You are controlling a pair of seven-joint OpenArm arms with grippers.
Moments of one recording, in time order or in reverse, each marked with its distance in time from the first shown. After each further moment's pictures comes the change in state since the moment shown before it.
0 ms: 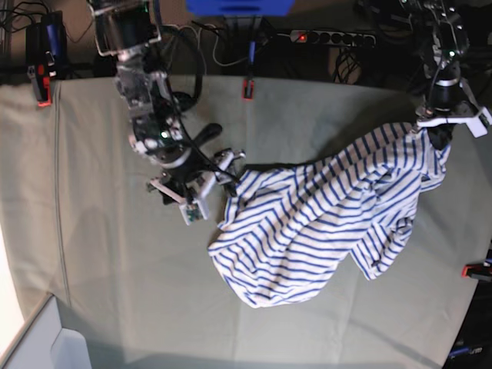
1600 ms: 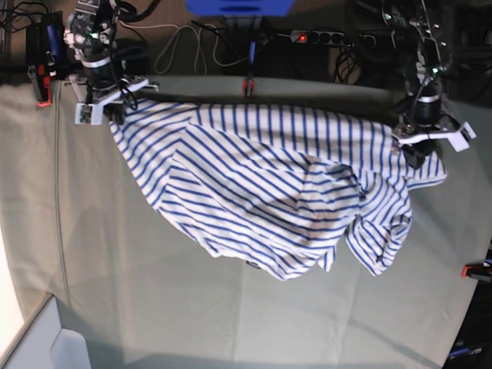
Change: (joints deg) left arm -5.6 3.5 3.0 -3.7 -0.4 0.5 0.1; right arm -27.5 -5.5 33.3 17.0 0.5 5.4 10.0
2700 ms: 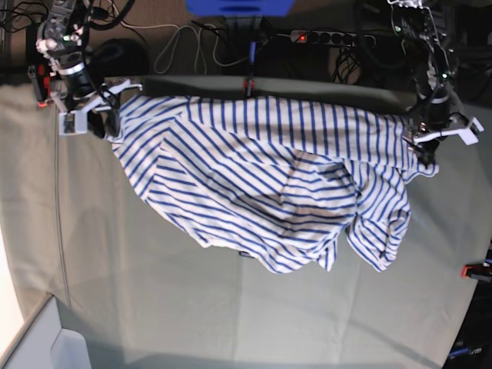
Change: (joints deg) left arm -5.2 -1.8 -5.7 -10.5 0.6 -0.4 -0.3; right arm 0.0 4.8 2.1 6.7 2.3 13.4 -0.8
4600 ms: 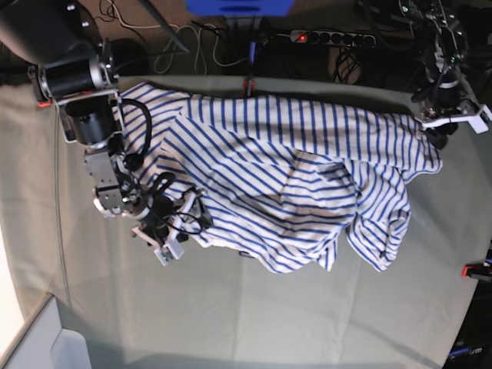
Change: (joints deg) left arm 7.3 -1.5 -0.1 7.1 -0.5 0.2 0.0; right arm 51.1 9.3 -35.4 -59.8 -2.3 1.1 6.4
